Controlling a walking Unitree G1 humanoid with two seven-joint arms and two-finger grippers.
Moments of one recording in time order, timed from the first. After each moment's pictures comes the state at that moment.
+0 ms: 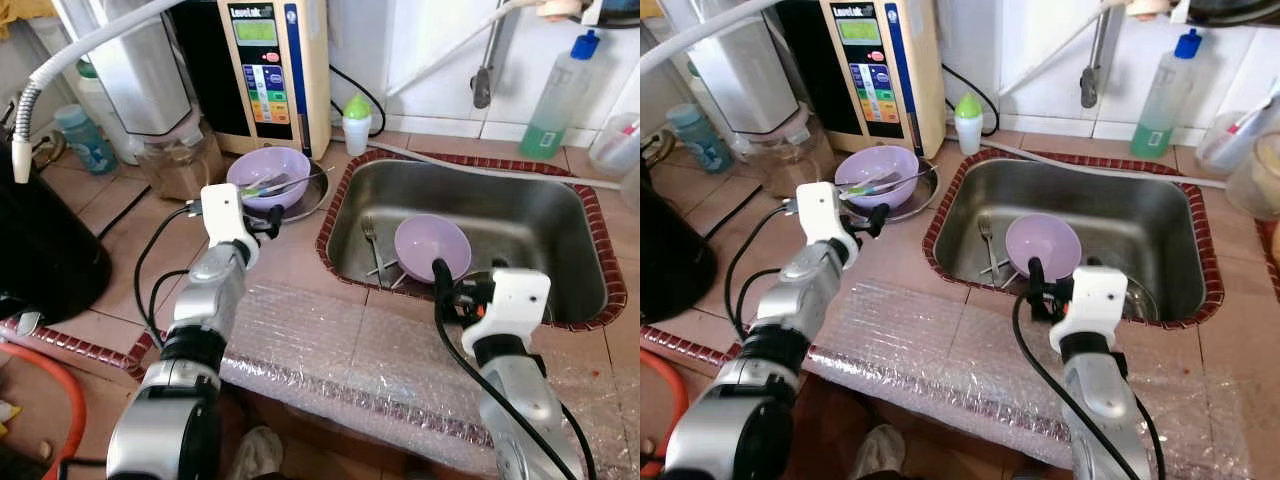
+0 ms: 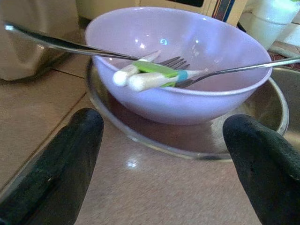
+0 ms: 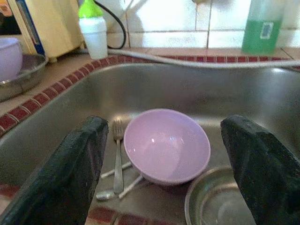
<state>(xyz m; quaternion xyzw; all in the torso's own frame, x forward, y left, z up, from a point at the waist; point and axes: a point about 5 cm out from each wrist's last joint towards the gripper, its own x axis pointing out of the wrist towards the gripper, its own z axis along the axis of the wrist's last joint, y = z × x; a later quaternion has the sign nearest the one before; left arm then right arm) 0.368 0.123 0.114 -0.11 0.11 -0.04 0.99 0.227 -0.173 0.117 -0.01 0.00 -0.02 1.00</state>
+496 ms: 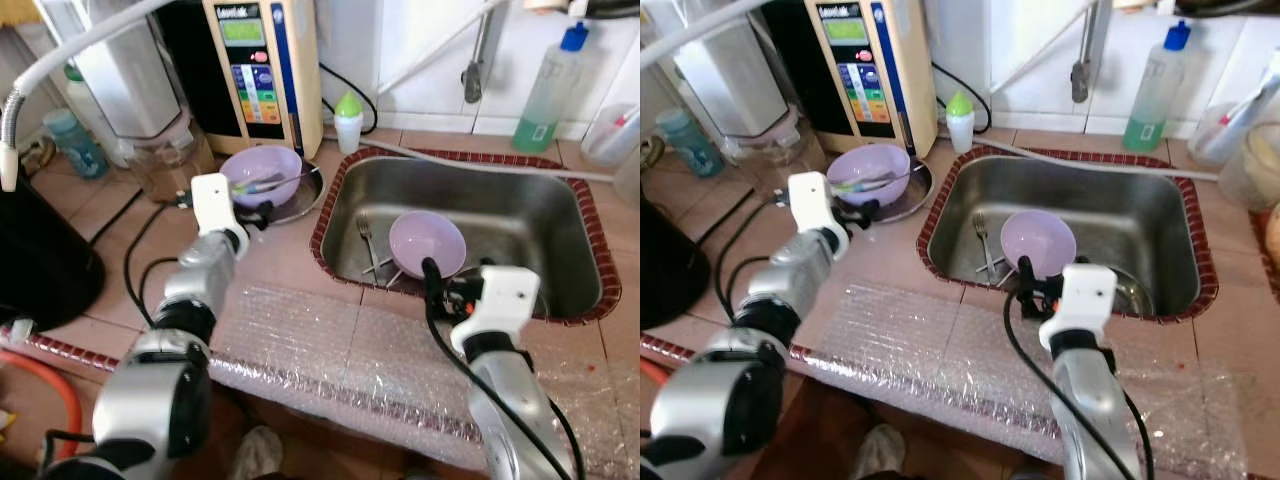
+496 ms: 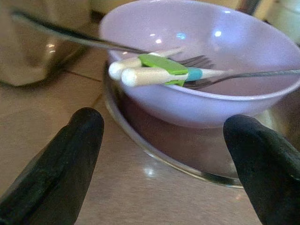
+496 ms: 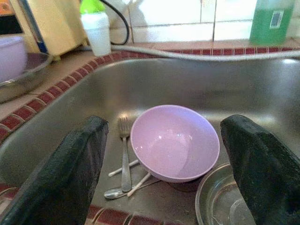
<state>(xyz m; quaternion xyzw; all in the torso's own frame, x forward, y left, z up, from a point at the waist) 0.382 0.147 0.117 -0.10 0.14 -0.02 0.98 0.239 -0.160 0.115 0.02 0.01 -0.01 1.00</state>
